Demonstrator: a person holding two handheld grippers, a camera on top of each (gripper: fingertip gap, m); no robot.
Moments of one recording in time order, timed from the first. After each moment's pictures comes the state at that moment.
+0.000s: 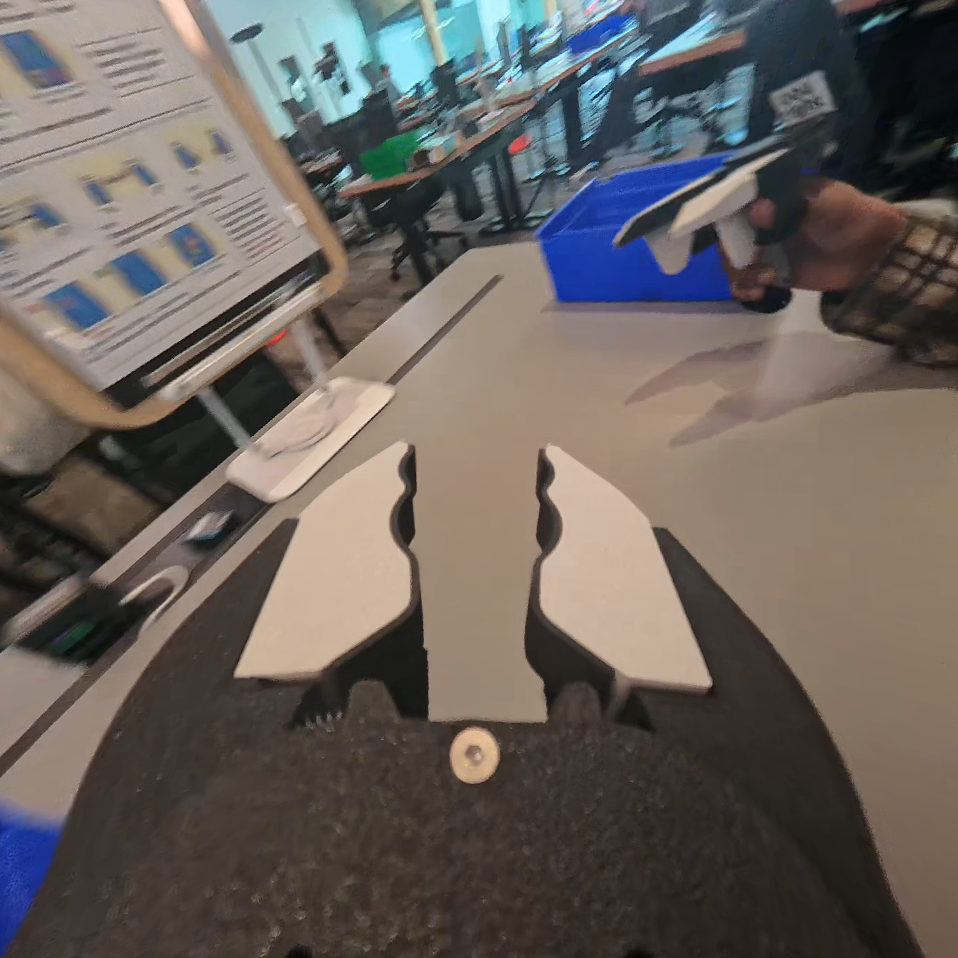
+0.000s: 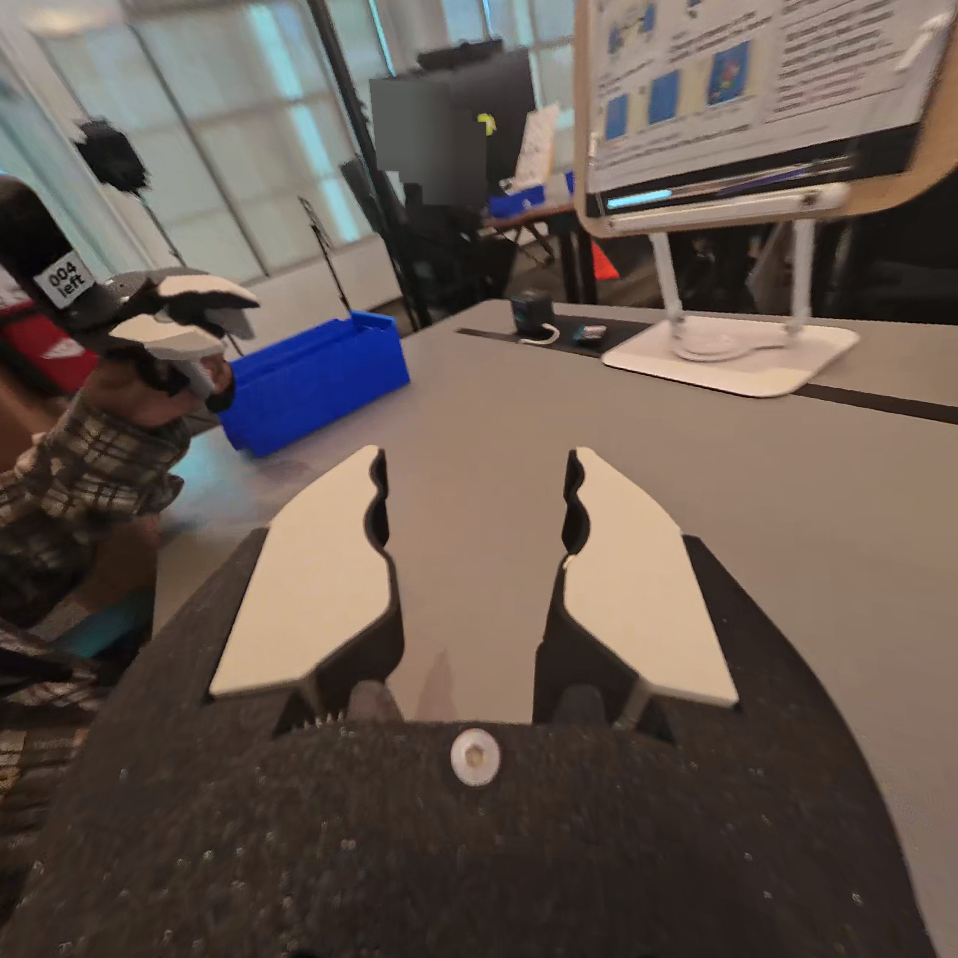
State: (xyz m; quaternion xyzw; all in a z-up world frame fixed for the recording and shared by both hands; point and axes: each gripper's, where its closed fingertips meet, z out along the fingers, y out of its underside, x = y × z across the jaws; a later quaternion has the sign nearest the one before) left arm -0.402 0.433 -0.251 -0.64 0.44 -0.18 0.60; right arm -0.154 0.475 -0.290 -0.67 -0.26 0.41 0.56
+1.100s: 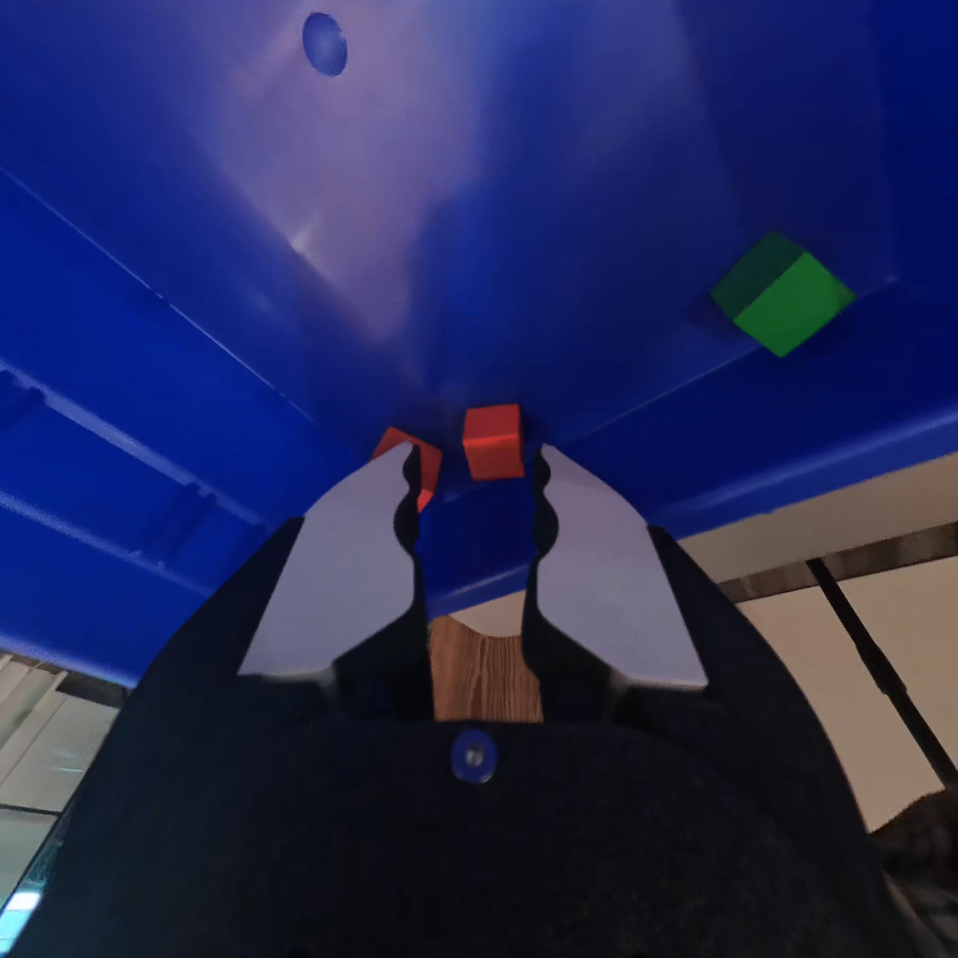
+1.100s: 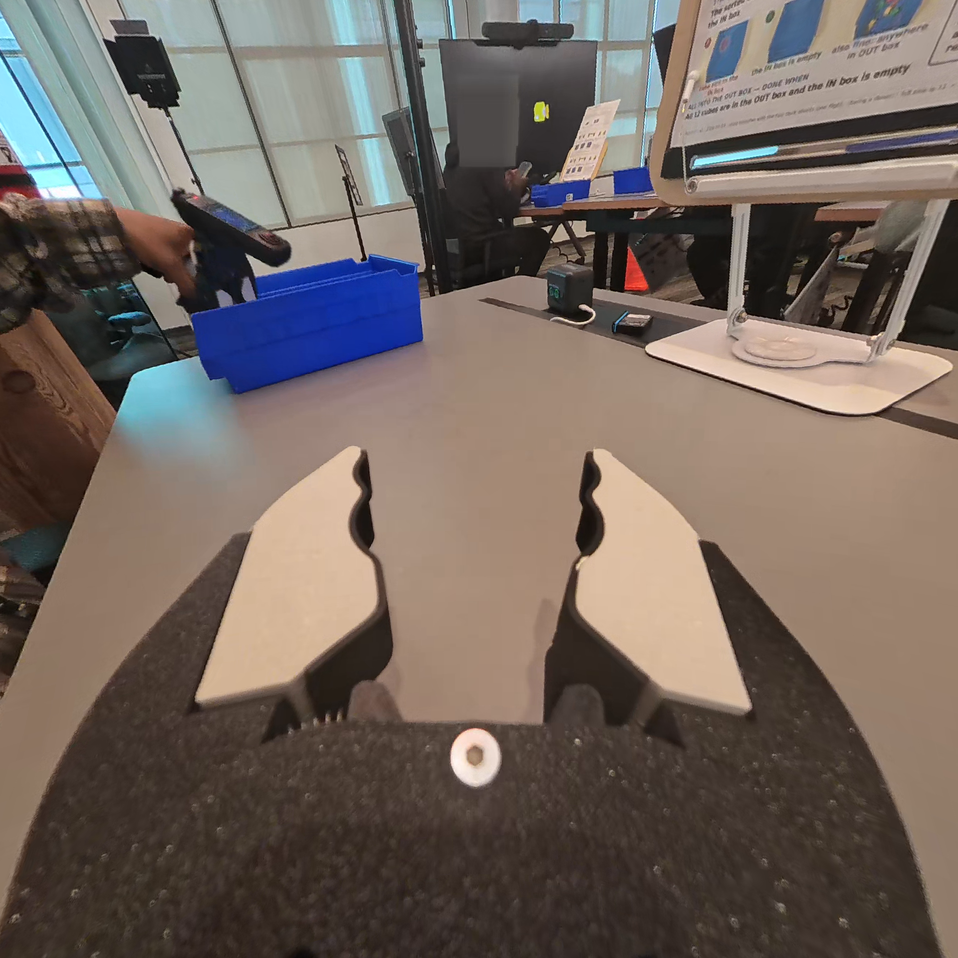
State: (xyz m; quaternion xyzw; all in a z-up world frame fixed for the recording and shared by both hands) left arm -0.791 0.386 -0.421 -0.95 0.31 0.07 -0.08; right arm -0.204 0.474 -0.340 -0.64 -0.33 0.39 0.57
